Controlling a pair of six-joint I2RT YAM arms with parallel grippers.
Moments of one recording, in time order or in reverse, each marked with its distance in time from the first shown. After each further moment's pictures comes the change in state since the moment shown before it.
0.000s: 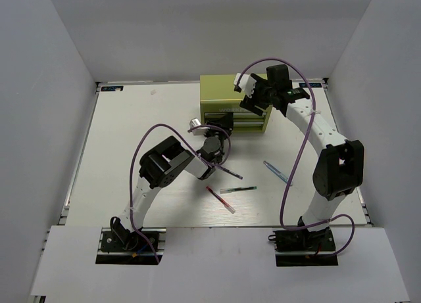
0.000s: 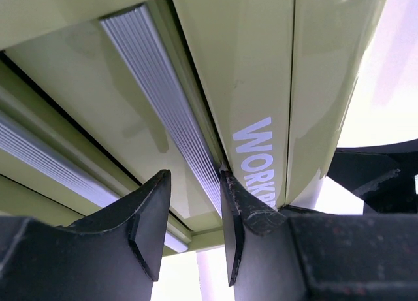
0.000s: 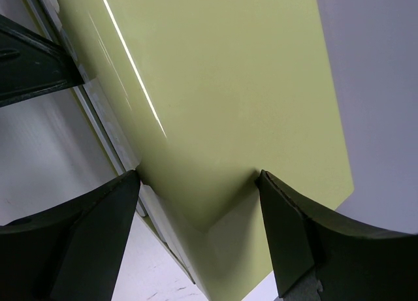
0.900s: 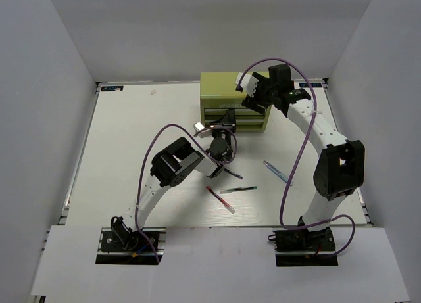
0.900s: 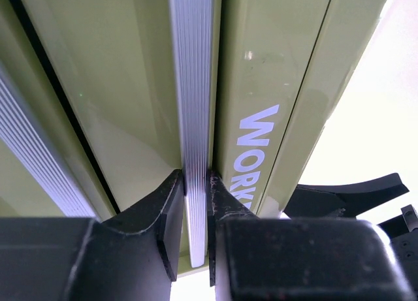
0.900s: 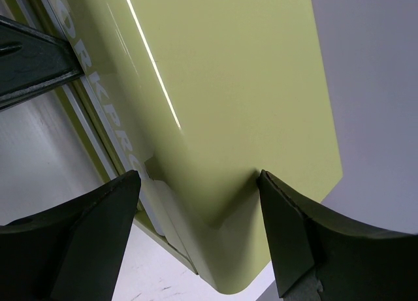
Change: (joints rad) left arm -0.032 0.156 0.203 0.110 -0.153 -0.137; right arm -0.016 -0.005 -0.021 0.048 0.014 -0.033
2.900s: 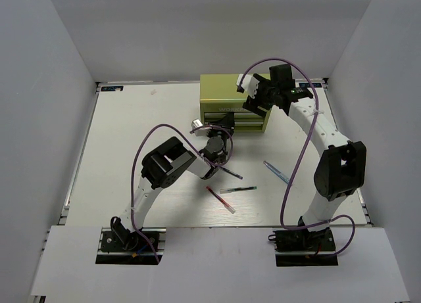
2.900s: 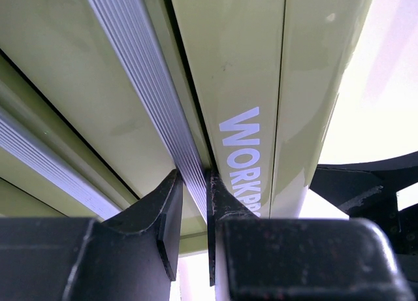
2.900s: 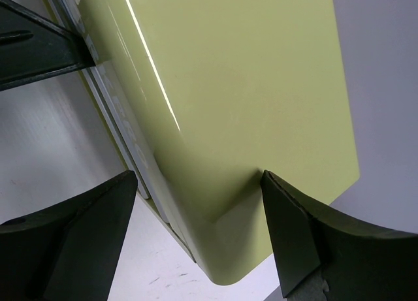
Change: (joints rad) left arm 0.005 -0.138 -0.157 -0.123 0.093 0.085; right arm -0.004 -0.006 0.033 -0.106 -0.025 0.007
